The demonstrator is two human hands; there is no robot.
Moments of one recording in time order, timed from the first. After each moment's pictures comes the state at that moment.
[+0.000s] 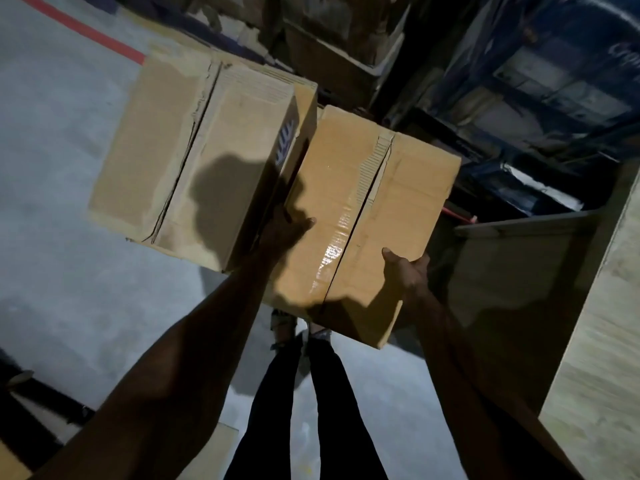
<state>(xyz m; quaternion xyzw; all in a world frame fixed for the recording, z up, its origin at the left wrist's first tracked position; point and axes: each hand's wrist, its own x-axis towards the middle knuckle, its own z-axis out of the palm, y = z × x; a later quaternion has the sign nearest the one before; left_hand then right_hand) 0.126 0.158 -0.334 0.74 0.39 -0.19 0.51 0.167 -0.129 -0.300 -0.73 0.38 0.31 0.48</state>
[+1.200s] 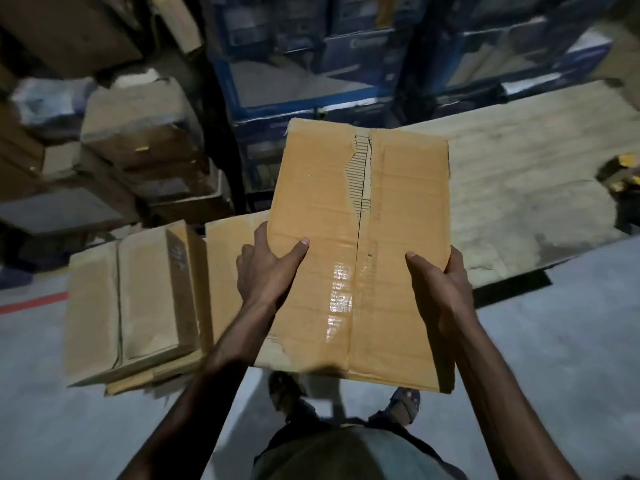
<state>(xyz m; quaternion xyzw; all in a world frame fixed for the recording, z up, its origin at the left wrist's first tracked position) 0.000 -0.087 0.078 0.89 0.12 -0.11 0.42 -0.099 -0.351 0.062 -0.70 0.45 -0.02 0.55</state>
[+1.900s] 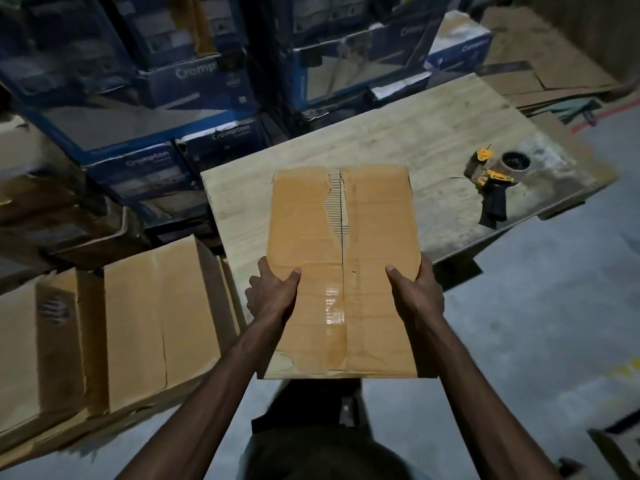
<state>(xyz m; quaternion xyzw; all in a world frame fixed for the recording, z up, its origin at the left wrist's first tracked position) -0.035 -0.448 -0.009 0.91 0.13 -0.20 0.33 -0.150 -0.690 -0.008 -0.74 0.47 0.00 0.48</state>
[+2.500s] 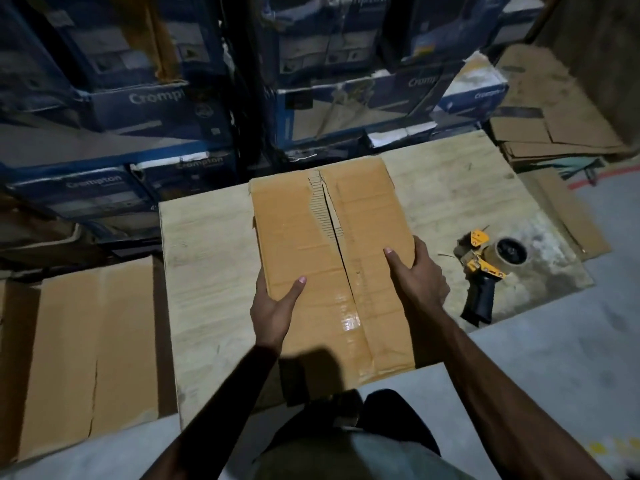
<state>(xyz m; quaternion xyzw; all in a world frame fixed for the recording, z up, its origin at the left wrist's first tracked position) 0.074 -0.598 -0.028 0.75 0.20 -0.15 0.62 0.054 -0.869 -0.004 -0.87 0.38 -0.01 0.30</state>
